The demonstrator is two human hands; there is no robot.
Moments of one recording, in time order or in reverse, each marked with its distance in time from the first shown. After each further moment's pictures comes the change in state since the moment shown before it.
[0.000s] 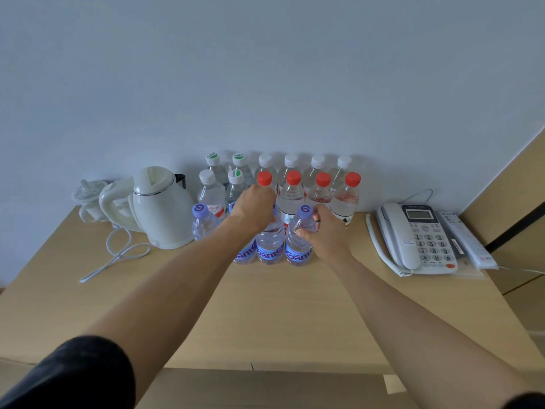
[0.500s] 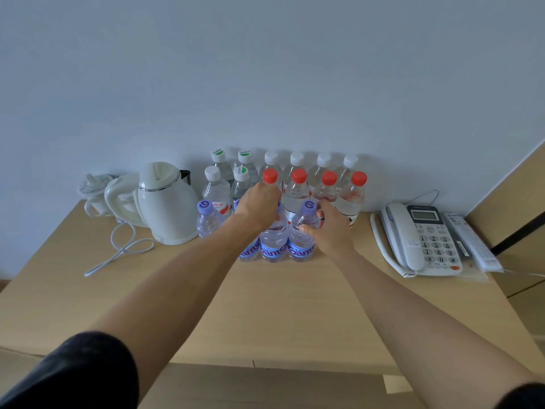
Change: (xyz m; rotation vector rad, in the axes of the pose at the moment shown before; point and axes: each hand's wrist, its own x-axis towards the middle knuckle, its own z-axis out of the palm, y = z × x) left_hand -0.001 -0.002 0.001 -0.008 0.024 0.017; right_hand 0.010 -0.001 0.002 -0.013 -0.014 0.001
